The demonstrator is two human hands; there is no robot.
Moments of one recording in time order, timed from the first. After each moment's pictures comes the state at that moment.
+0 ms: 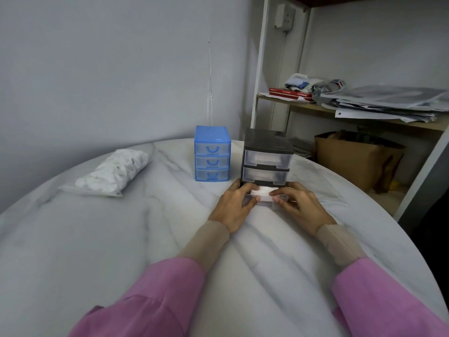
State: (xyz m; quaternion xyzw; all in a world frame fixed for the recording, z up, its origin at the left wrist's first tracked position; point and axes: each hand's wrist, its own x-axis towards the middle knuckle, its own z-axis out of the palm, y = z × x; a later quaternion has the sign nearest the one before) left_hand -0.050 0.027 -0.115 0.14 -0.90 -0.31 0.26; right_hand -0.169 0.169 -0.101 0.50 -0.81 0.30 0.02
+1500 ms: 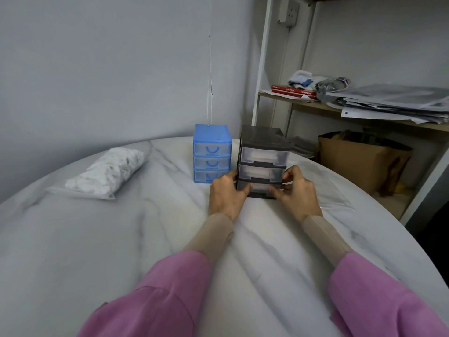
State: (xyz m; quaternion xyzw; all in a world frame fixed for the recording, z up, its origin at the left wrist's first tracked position) left_hand -0.078 0.011 -0.107 0.28 -0.80 -0.37 0.39; right_hand -0.178 0.126 -0.096 0.37 -0.82 0.42 0.10
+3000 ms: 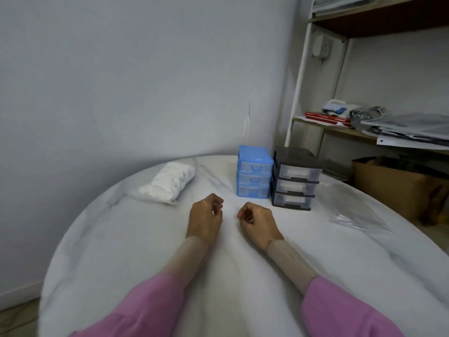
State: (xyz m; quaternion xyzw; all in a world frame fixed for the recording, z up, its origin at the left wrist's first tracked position) left_hand 0.057 -0.045 -0.111 0.35 -0.79 -0.31 0.40; right_hand -0.048 0.049 -0.106 0.50 -0.77 0.39 -0.03
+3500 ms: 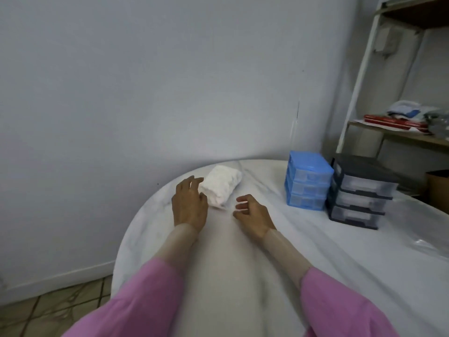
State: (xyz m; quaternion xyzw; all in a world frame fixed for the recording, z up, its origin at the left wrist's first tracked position) left_hand 0.149 -0.139 -0.096 0.47 -0.78 -0.12 0.40; right_hand 0.020 -0.049 -0.095 0.50 -0.72 0.43 -0.20
